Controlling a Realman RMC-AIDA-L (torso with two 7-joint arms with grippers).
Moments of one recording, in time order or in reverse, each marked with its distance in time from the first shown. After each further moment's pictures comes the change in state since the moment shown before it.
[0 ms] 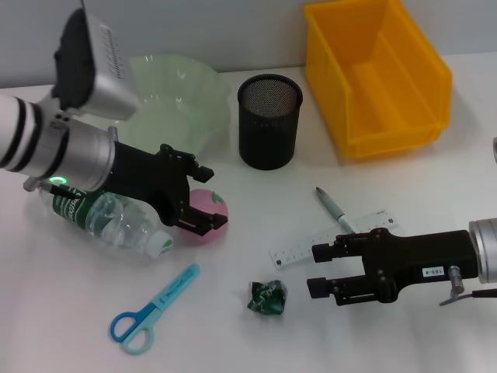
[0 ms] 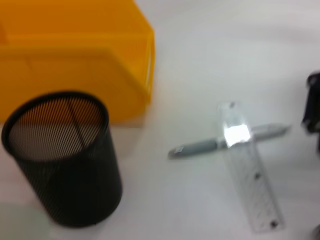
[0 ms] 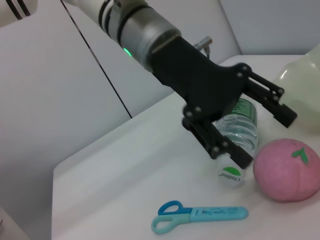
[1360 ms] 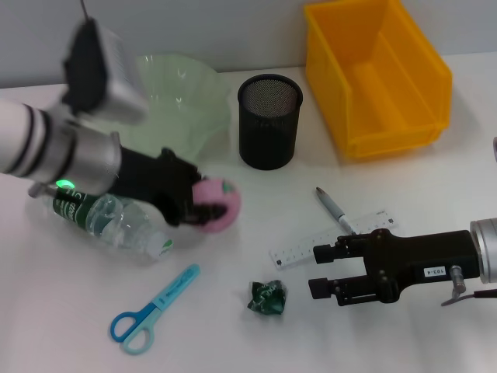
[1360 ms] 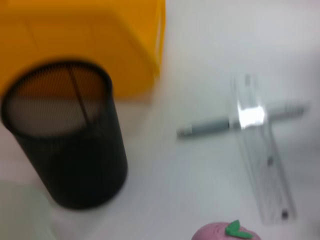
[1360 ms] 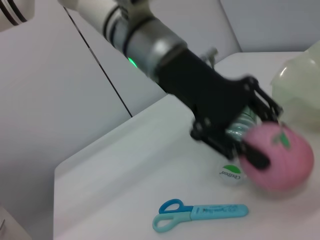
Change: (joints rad) left arm 0.037 0.003 0.106 0.040 -0.032 -0.070 -0.090; right arm 0.001 -0.004 -0.005 0.002 0.000 -0.002 0.015
